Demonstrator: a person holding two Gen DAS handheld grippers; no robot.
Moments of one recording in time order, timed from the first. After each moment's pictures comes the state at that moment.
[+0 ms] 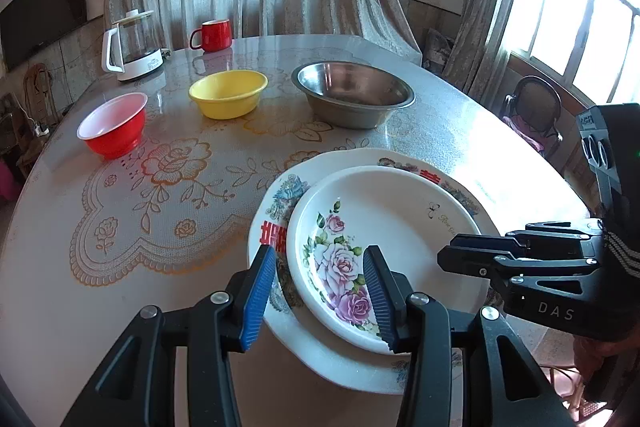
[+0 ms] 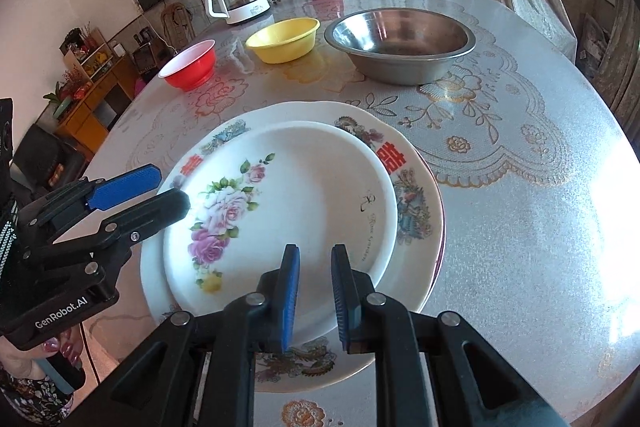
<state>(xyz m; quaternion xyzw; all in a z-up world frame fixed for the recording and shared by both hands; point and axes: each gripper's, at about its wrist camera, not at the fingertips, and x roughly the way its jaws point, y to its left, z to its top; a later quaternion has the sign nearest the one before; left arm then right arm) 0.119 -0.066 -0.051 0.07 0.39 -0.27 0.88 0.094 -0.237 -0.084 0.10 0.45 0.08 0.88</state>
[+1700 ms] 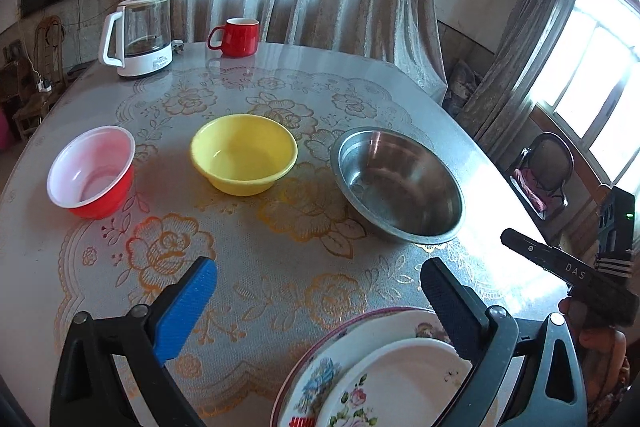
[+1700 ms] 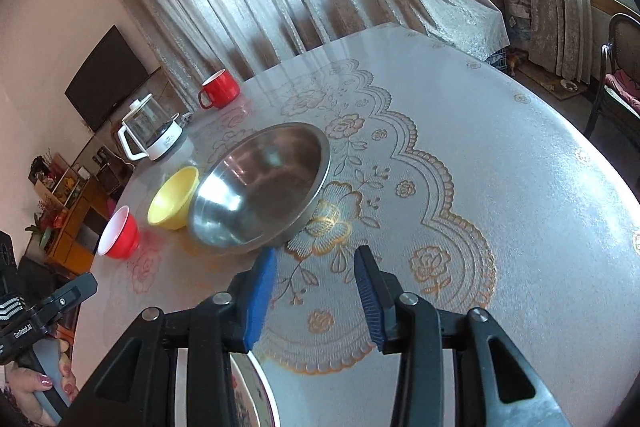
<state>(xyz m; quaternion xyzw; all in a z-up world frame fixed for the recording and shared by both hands) 0.269 -0.093 -0.017 -0.03 0.42 -0.24 0.87 0.183 -0.393 -0.057 0.25 0.35 -0.02 0.90</state>
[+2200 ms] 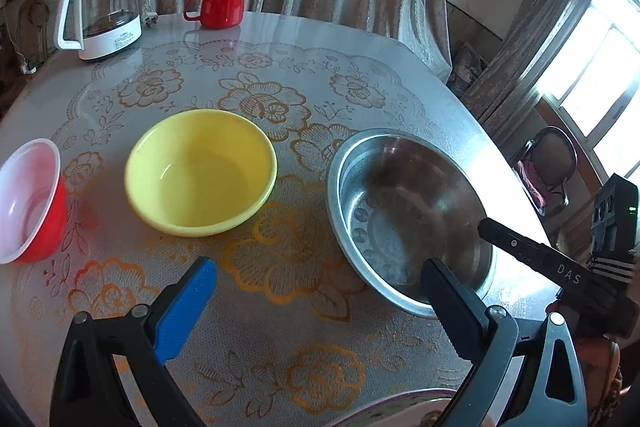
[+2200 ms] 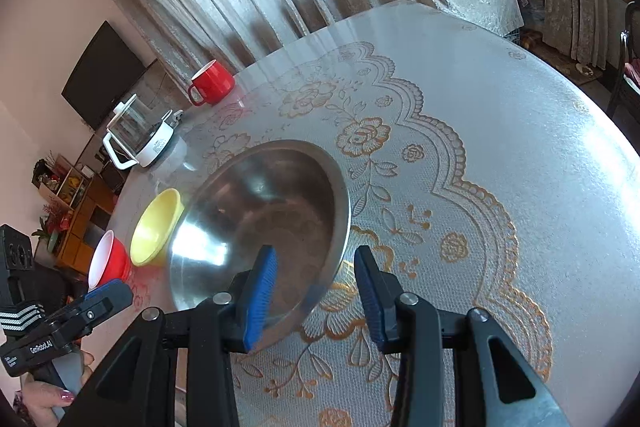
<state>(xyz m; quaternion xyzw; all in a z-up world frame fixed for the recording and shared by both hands) 0.340 -0.142 -0.046 -0.03 0.47 -0.26 0.85 0.275 -0.404 -0.077 0.26 0.38 0.00 0.89</state>
